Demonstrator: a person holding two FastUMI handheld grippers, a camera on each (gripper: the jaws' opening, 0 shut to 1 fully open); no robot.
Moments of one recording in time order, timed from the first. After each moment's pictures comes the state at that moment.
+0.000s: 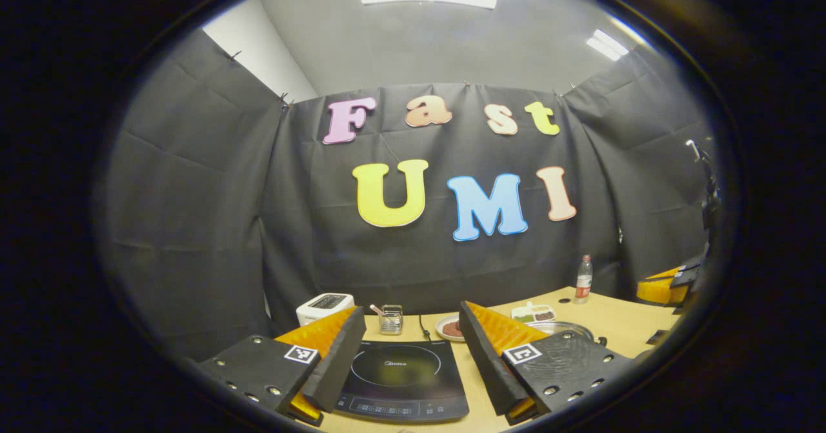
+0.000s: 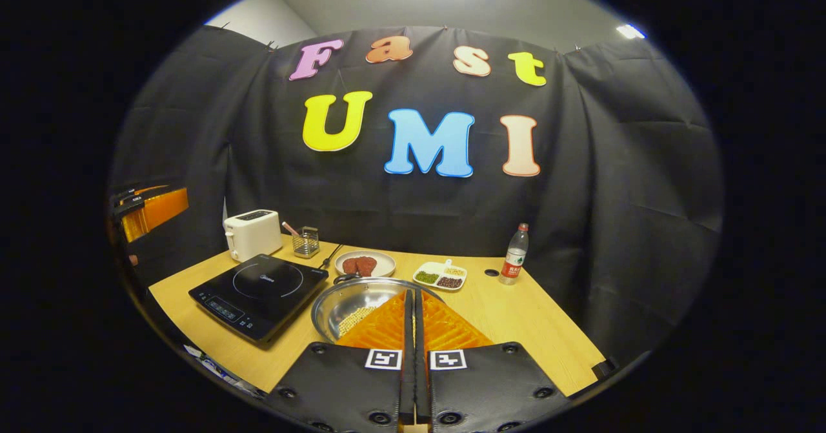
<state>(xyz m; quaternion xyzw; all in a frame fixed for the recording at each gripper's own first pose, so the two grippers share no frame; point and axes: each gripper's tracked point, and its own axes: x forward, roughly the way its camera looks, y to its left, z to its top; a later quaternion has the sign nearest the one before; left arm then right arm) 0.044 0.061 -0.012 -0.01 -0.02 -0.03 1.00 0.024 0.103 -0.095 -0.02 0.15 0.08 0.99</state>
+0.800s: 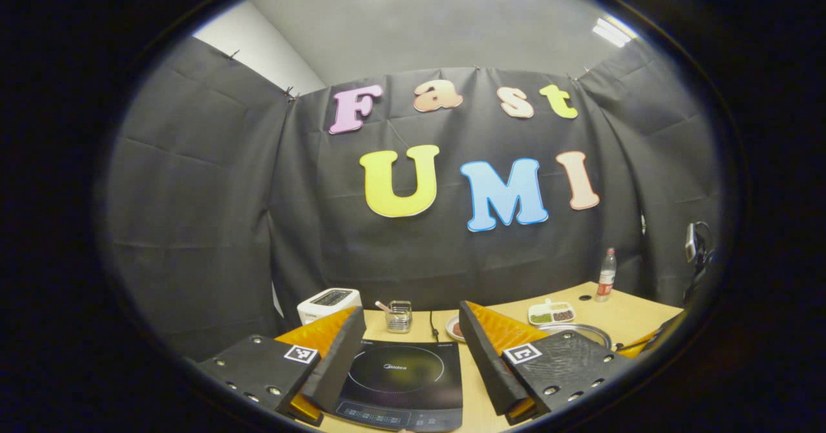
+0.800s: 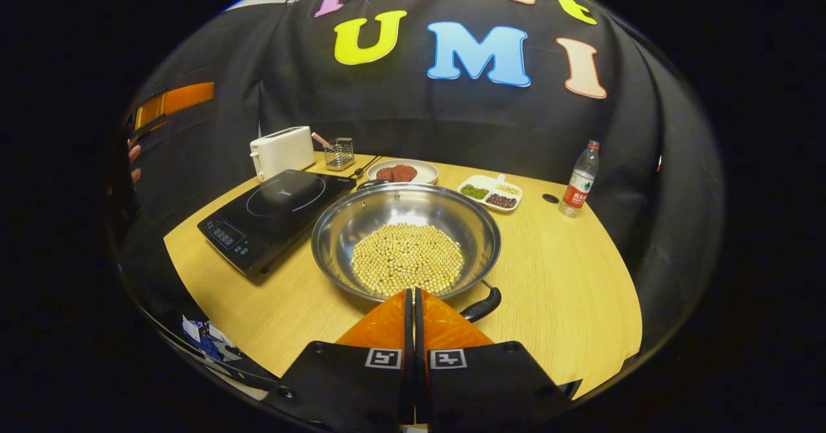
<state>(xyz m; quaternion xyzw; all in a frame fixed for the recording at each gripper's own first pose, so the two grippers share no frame) 0.103 0.026 -0.022 0.00 0.00 0.01 1.00 0.043 0.108 -0.242 -0.03 0.33 0.20 0.92</state>
